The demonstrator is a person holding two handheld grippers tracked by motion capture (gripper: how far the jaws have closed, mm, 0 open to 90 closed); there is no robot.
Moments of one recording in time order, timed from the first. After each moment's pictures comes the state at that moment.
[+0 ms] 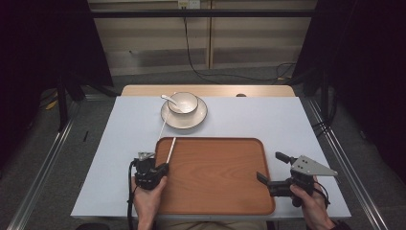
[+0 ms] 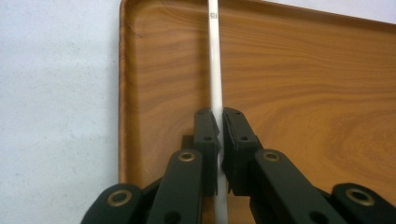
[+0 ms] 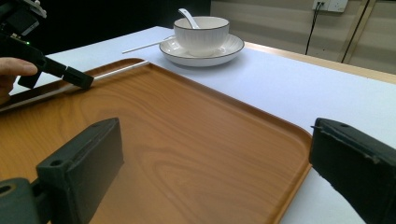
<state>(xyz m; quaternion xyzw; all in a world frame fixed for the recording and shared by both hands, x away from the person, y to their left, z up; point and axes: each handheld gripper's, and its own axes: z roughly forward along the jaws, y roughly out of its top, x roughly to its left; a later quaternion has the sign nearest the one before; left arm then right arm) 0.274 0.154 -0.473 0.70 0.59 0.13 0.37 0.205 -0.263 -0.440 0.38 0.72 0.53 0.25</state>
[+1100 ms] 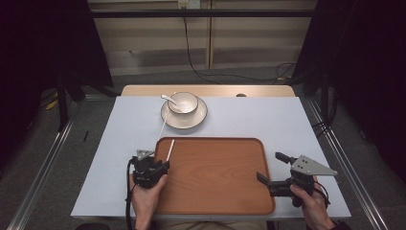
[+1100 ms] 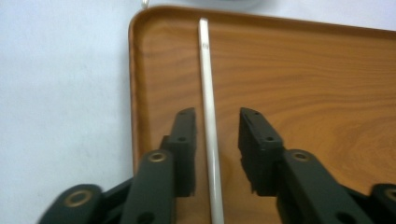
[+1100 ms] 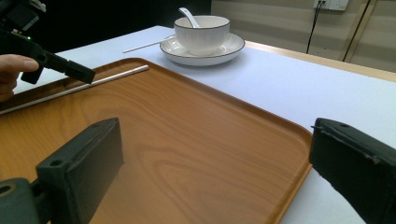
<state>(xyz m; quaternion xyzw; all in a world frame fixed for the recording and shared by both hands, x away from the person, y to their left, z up) 0.279 0.159 -0.470 0.71 0.57 0.15 0.39 0.205 -0.263 -0.440 0.38 0.72 0.53 0.25</state>
